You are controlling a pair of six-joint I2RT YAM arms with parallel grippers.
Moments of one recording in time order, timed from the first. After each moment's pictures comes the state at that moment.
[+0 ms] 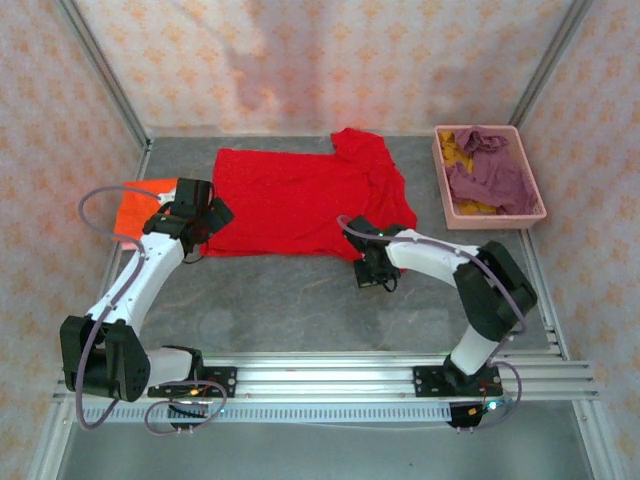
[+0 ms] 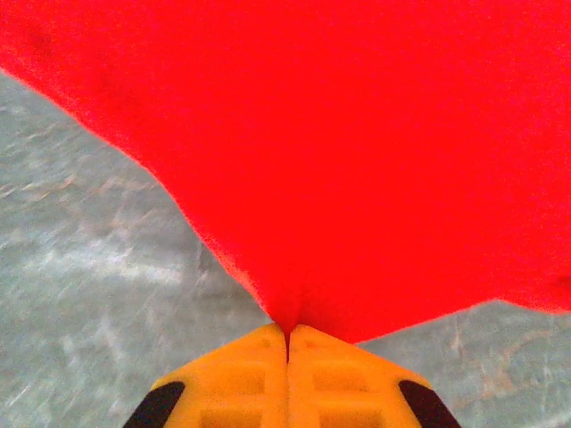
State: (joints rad) left arm -0.08 1.27 1.00 -0.69 -0.23 -0.79; right arm 0.69 1.65 1.02 -0.79 0.09 0.47
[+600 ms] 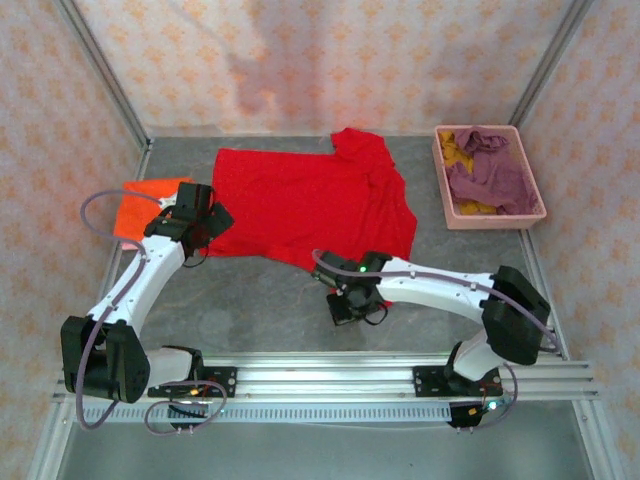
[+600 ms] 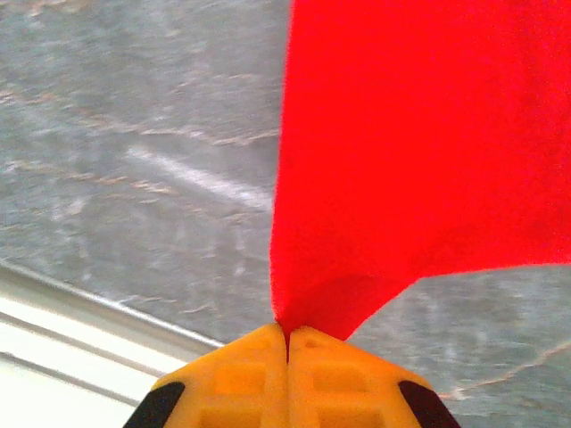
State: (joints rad) left arm -0.08 1.26 0.96 -0.69 -0.23 -0.78; right arm 1.06 1.54 1.07 -0.94 -0.07 0.71
